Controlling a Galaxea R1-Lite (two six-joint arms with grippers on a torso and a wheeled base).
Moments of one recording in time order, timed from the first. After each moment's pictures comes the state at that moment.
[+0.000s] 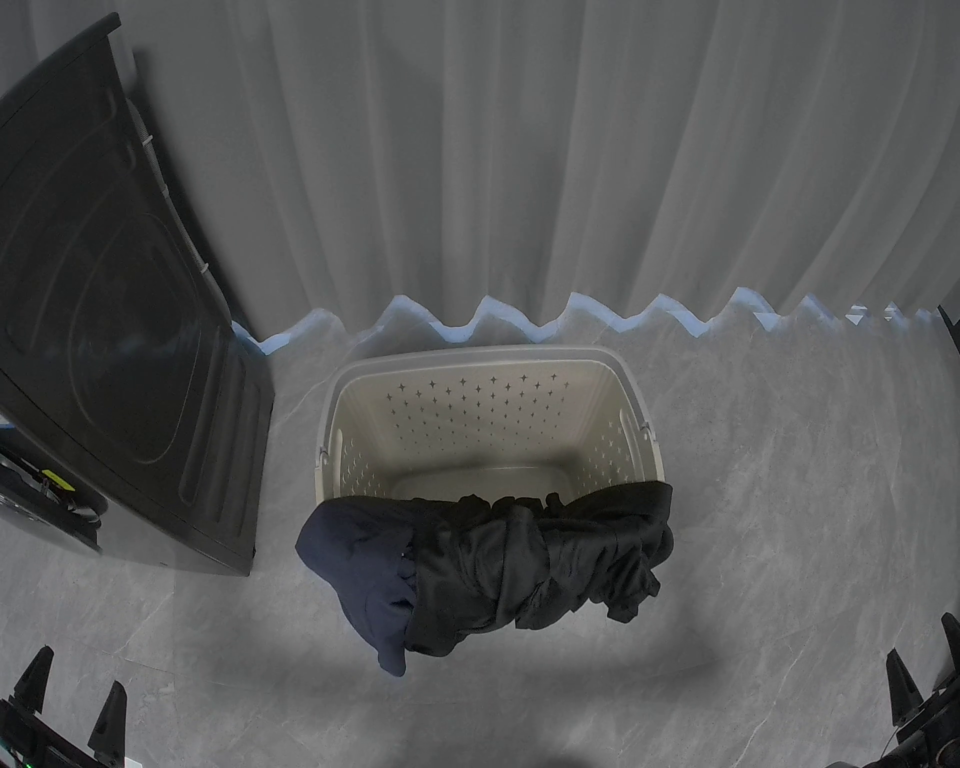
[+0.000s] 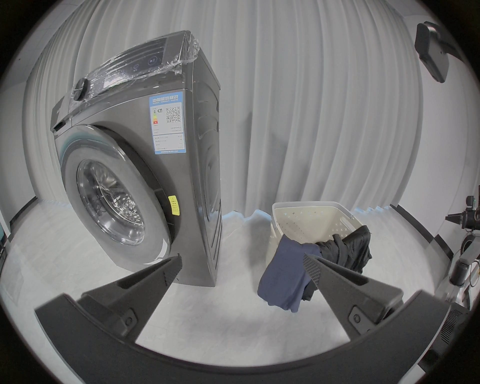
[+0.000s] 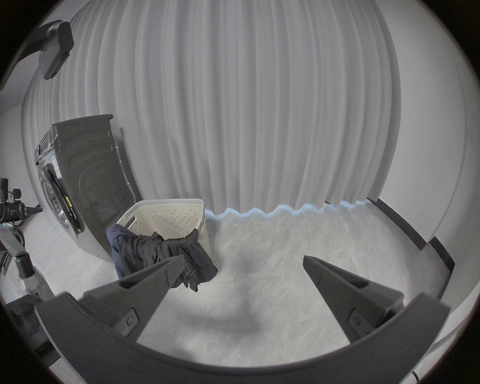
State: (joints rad) left arm -0.01 0.02 -0.02 0.00 0.01 -0.04; right arm 0.00 0.02 -0.02 0.00 0.01 0.00
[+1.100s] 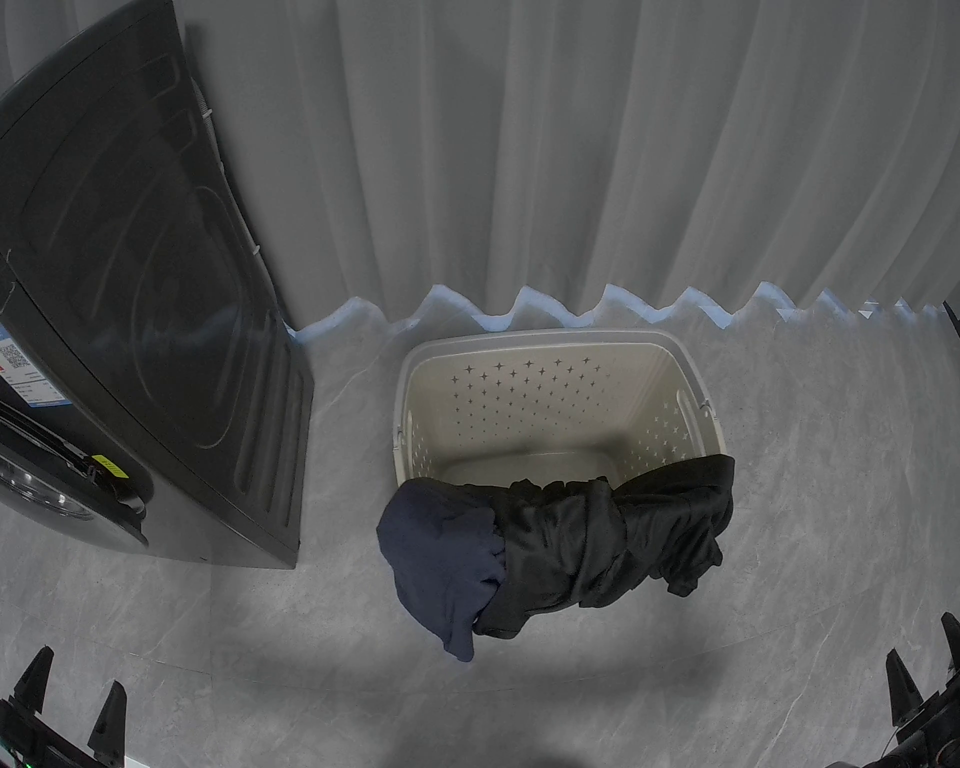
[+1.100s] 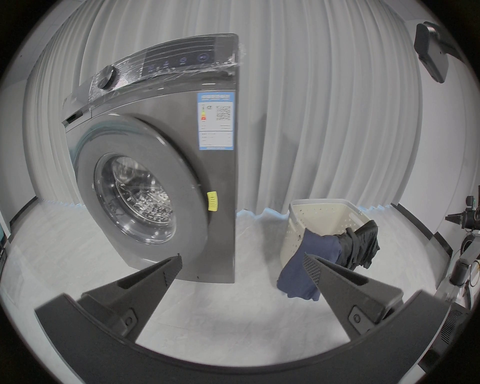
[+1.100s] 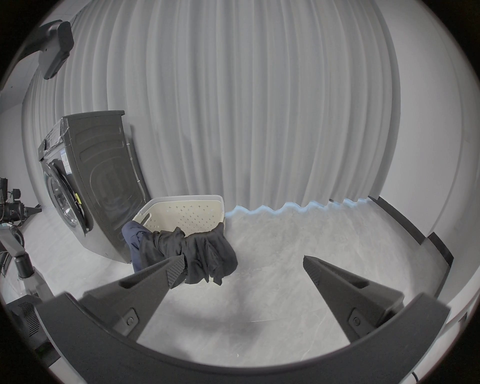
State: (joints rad) left arm -0.01 0.02 -0.02 0.00 0.01 -0.04; right arm 0.00 0.02 -0.02 0.00 0.01 0.00
